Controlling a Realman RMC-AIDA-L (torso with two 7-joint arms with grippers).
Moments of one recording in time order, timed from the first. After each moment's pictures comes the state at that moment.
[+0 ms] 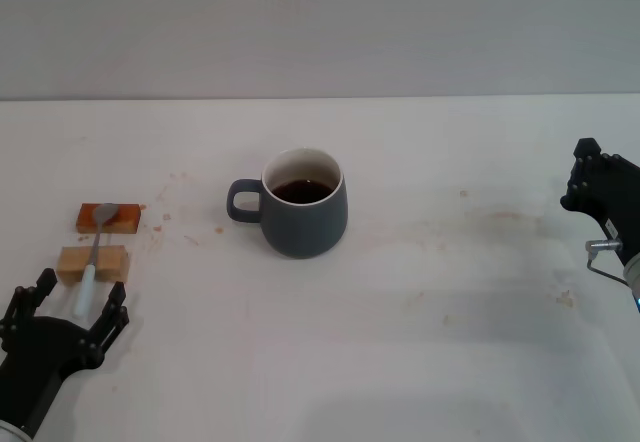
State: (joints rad) left arm -0.03 -2.07 -0.85 -0.38 2.57 1.14 -0.01; right arm 0.47 2.08 0.54 0.28 -1.90 -1.02 0.01
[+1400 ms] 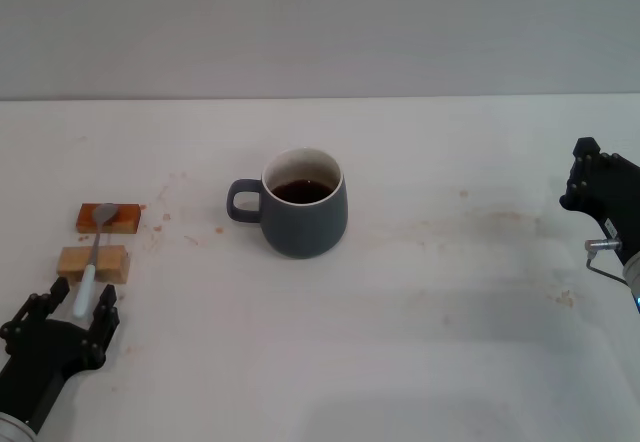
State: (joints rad) left arm -0.05 -2.07 -0.85 -0.39 2.54 1.05 -0.02; right arm 0.48 2.08 0.54 0.28 -1.90 -1.02 0.01
